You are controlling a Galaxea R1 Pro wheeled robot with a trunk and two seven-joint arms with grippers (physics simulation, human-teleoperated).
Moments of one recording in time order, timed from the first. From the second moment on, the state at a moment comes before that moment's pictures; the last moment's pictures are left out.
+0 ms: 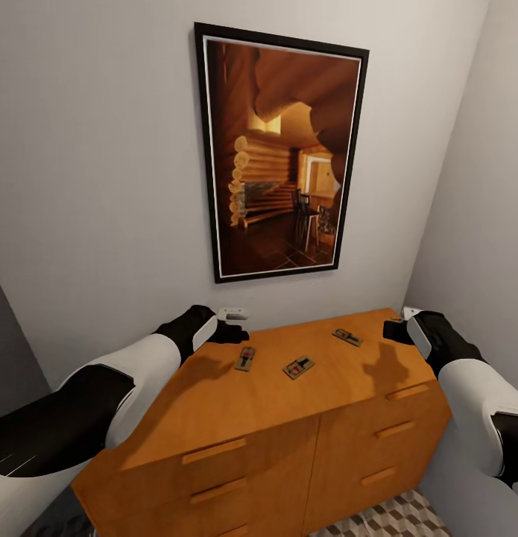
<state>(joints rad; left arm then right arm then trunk) -1.27 -0.17 -0.31 -0.12 0.31 0.58 -0.07 -1.09 -0.24 -0.11 -0.46 -0.13 0.65 -0.07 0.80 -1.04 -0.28</state>
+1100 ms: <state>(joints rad) -1.27 -0.17 -0.31 -0.12 0.31 0.58 -0.07 -1.09 -0.24 -0.11 -0.46 -0.13 0.65 -0.08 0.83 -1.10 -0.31</state>
